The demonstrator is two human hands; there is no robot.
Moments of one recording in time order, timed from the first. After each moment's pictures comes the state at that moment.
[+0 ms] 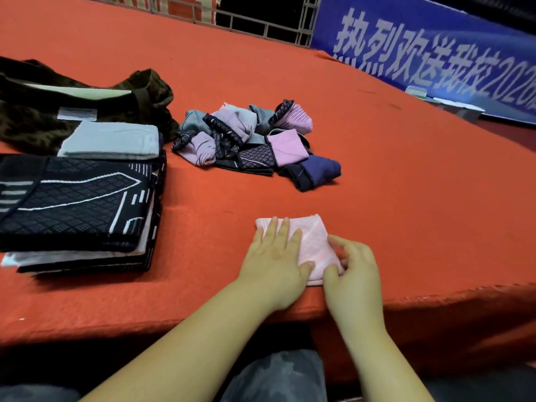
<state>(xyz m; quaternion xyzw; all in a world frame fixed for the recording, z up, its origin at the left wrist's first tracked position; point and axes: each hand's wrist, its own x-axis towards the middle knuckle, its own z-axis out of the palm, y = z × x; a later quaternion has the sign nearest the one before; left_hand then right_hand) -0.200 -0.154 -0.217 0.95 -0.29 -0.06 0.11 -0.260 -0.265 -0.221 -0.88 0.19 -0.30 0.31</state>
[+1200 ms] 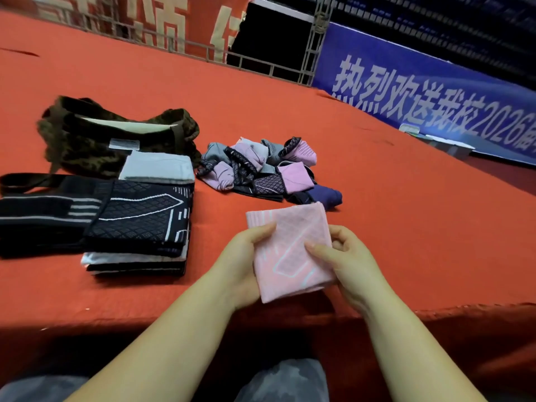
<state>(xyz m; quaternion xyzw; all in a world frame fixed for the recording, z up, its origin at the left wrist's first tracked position) -0.223 -0.085 -0.151 0.35 0.04 -0.35 0.87 -0.251 -0.243 -0.156 -0.72 0.11 -0.11 0.68</state>
